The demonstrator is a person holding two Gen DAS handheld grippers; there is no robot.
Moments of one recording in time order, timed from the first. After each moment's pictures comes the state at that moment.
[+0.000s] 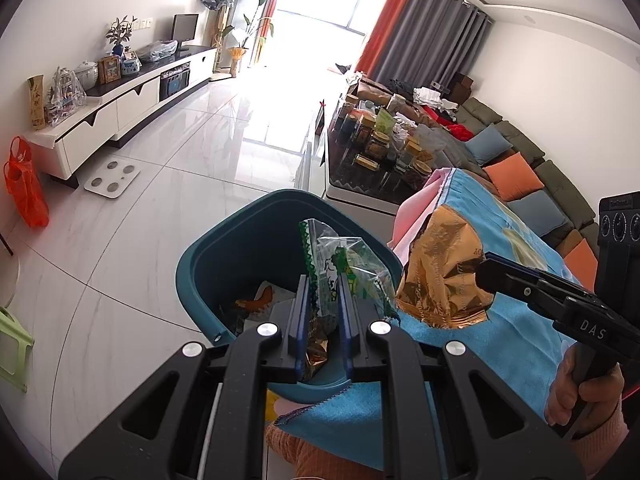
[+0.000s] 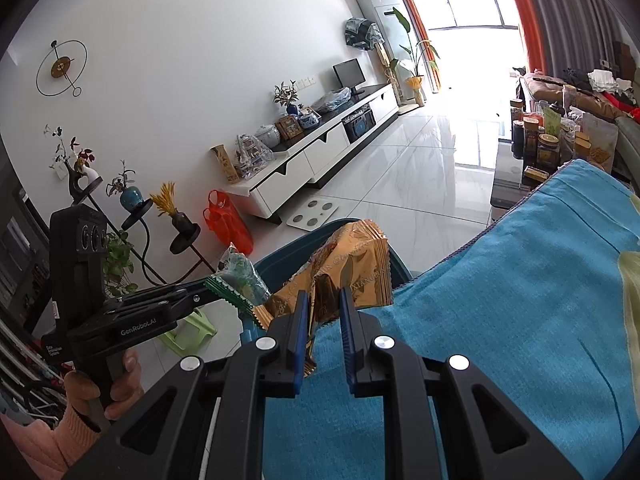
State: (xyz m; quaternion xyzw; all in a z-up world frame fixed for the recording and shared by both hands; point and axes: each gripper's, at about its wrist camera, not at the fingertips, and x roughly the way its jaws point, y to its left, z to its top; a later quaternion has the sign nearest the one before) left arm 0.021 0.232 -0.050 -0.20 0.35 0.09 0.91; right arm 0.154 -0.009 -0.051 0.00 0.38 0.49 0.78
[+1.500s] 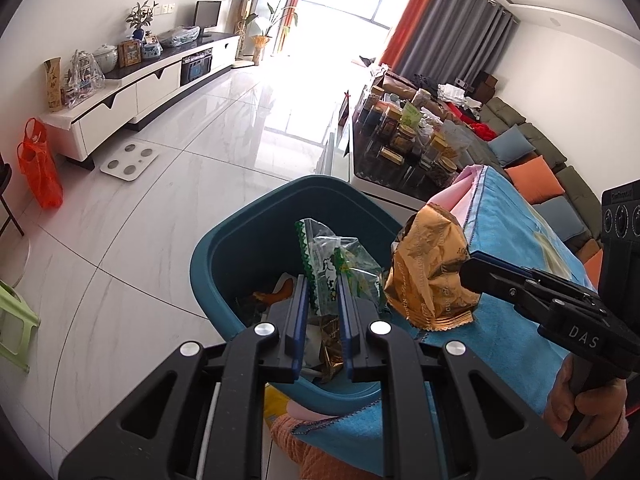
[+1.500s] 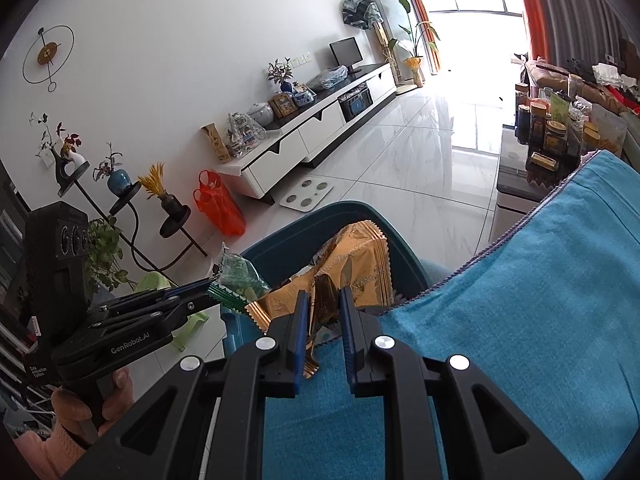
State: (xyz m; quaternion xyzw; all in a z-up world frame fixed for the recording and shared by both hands) left arm 0.036 0.238 -0.072 -0.22 0.37 0.13 0.90; right arm 0.165 0.029 -0.075 -0.03 0.41 0.48 0.77
